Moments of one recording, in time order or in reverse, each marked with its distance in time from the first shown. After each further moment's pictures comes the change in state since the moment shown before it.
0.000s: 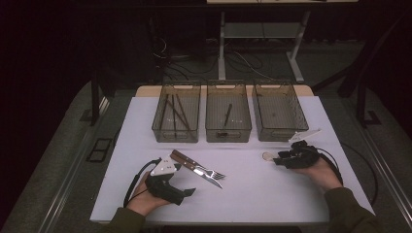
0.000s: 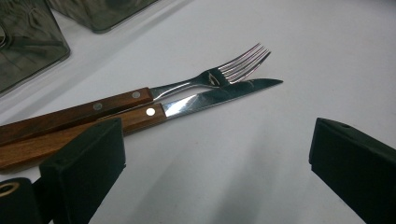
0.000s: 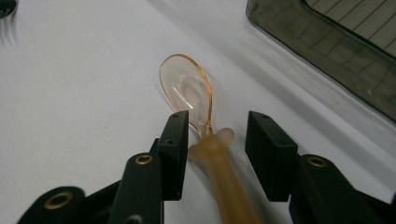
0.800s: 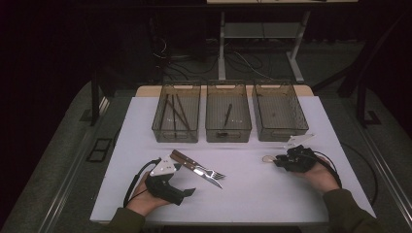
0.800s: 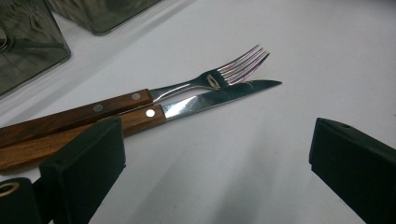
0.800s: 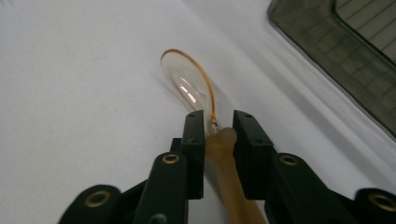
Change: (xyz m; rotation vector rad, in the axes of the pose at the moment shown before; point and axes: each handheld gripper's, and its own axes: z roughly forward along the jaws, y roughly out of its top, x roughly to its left) left arm 0.000 0.000 -0.001 -0.005 0.000 0.004; right arm 0.021 0.001 -0.001 0.042 -0.082 -0.148
